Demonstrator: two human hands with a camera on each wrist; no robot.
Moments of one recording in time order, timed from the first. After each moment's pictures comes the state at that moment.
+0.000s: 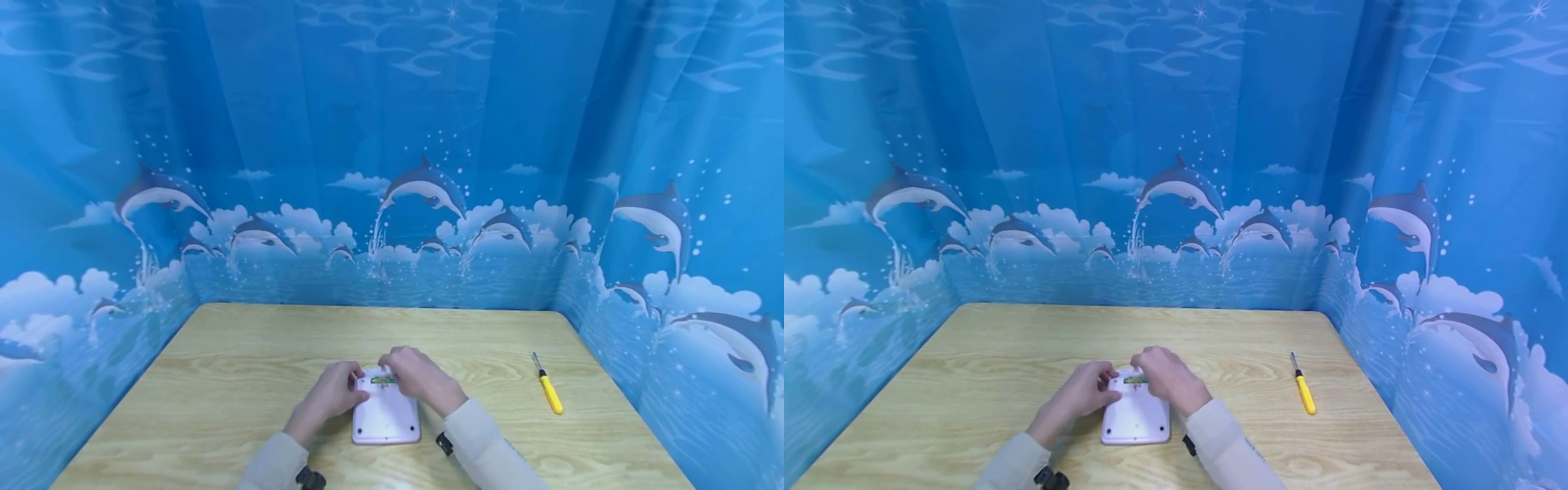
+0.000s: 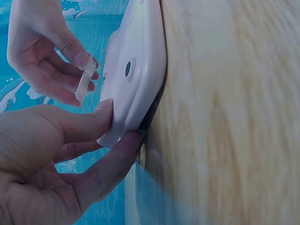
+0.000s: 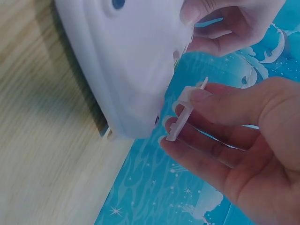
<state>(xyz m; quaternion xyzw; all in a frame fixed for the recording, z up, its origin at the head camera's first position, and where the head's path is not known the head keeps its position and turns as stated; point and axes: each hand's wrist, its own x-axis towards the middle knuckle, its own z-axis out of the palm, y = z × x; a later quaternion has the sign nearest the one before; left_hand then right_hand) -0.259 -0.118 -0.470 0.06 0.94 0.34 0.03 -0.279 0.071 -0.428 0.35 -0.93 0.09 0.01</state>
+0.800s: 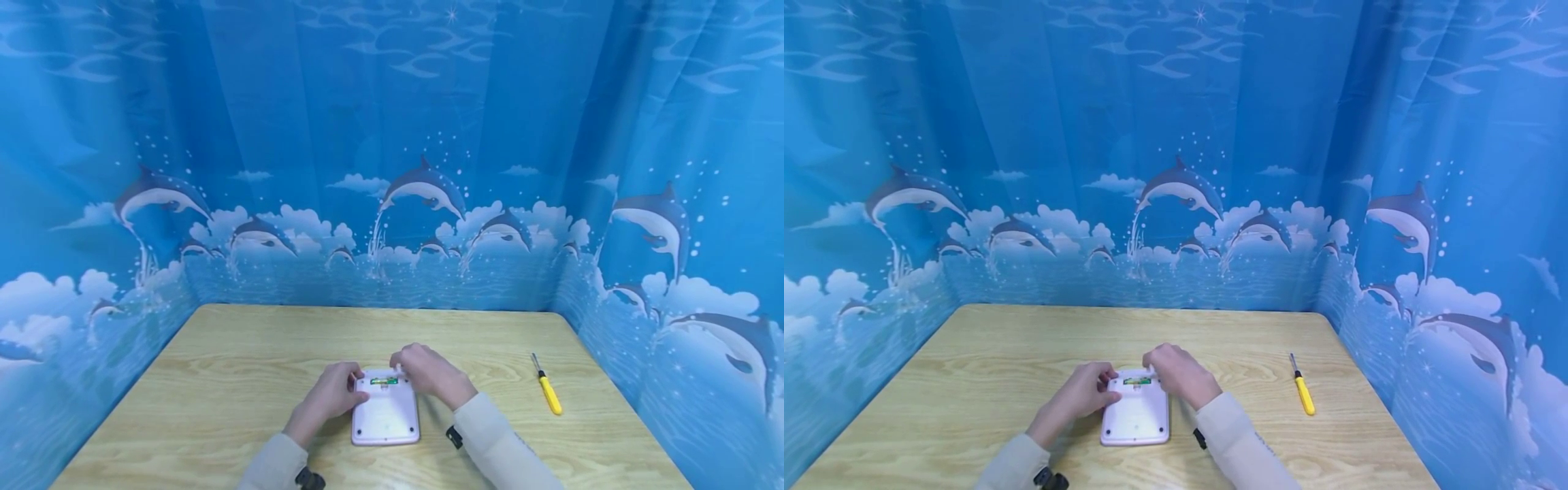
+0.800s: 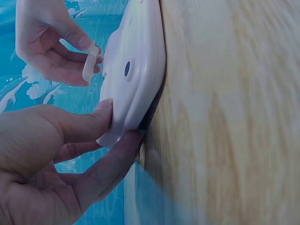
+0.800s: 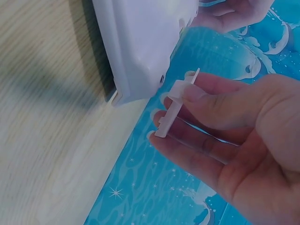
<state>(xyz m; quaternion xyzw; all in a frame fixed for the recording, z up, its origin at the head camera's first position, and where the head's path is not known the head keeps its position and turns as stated) -0.258 -0.117 -0.469 0.05 0.94 0.34 0.04 -0.287 0.089 -0.420 0.35 -0.93 0.08 -0.02</state>
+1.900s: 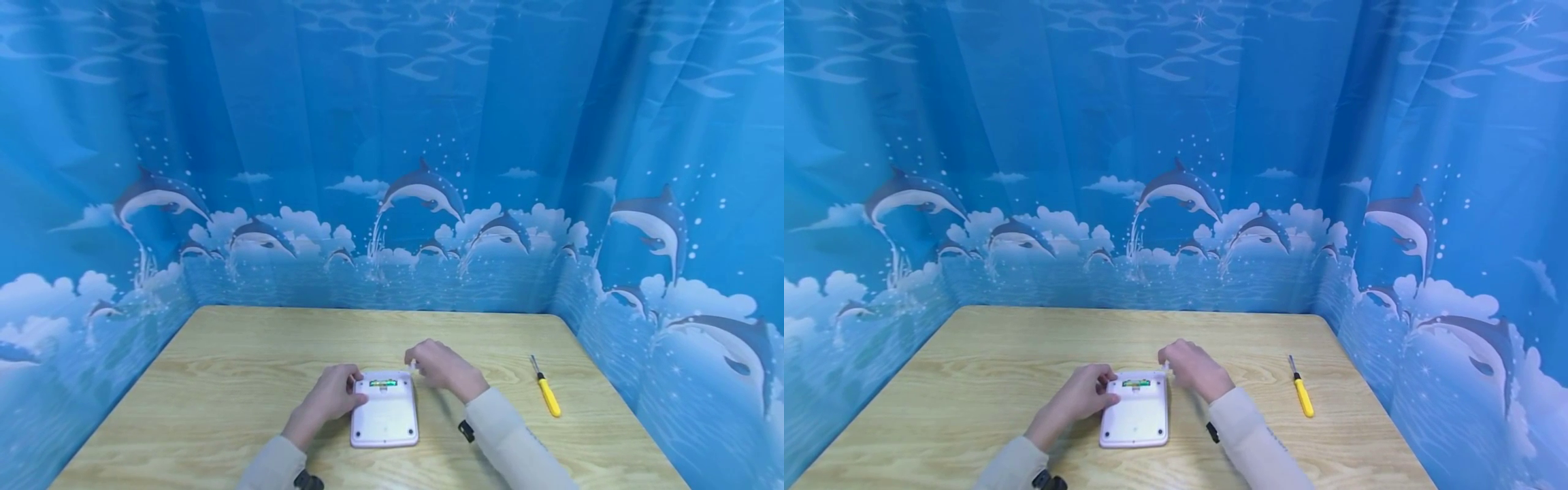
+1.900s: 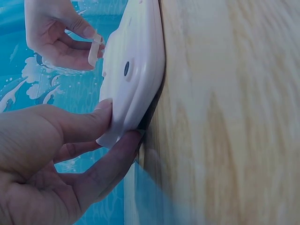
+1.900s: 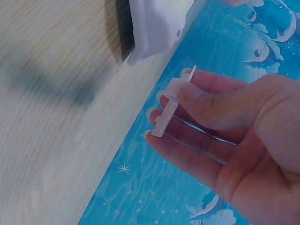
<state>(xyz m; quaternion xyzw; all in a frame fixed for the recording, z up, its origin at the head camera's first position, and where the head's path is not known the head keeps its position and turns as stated) -0.255 -0.117 -0.469 0.06 0.94 0.35 0.03 -0.299 0.114 -0.416 0.32 -0.94 0.10 -0.05</state>
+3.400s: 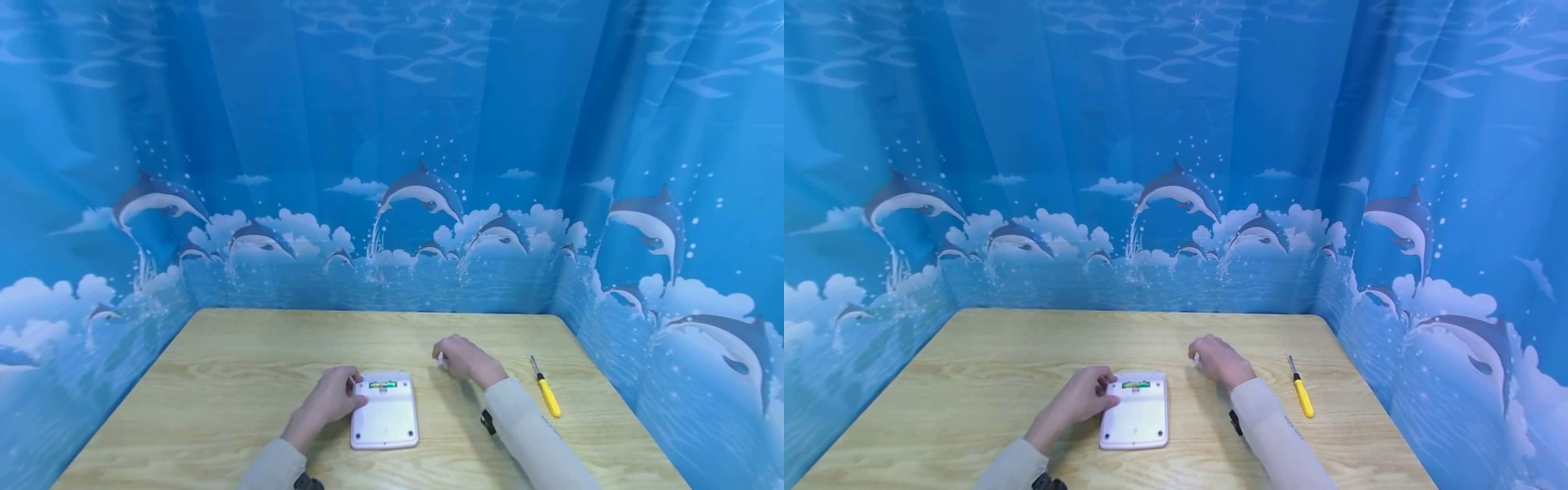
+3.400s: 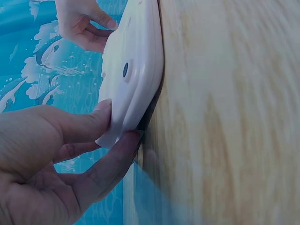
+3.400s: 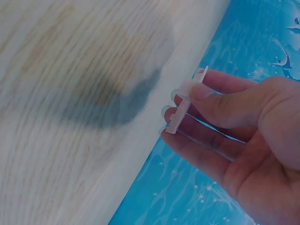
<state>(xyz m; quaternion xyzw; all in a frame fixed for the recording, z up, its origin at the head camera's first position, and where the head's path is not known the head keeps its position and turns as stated) -0.254 -0.118 -0.468 0.07 0.94 0.34 0.02 -0.334 0.163 -0.436 0.25 -0.96 0.14 -0.06</state>
